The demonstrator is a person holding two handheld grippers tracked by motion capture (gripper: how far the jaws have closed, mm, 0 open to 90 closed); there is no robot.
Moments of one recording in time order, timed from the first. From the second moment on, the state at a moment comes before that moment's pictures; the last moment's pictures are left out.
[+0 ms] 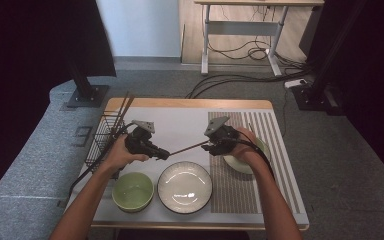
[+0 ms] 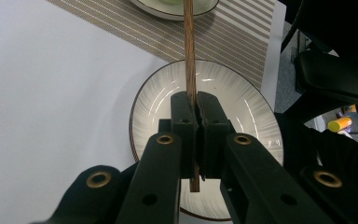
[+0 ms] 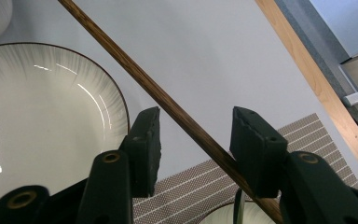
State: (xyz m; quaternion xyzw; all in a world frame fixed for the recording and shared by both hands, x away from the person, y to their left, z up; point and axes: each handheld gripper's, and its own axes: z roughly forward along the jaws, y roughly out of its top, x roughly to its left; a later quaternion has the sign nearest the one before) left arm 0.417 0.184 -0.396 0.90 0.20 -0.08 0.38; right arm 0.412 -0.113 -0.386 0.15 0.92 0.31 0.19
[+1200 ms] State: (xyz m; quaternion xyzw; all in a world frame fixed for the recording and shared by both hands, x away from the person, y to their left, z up) left arm 0.423 0.194 -0.385 0.84 0.28 0.02 0.46; right arm 0.395 -0.128 -0.400 0.08 0.93 0.33 0.12
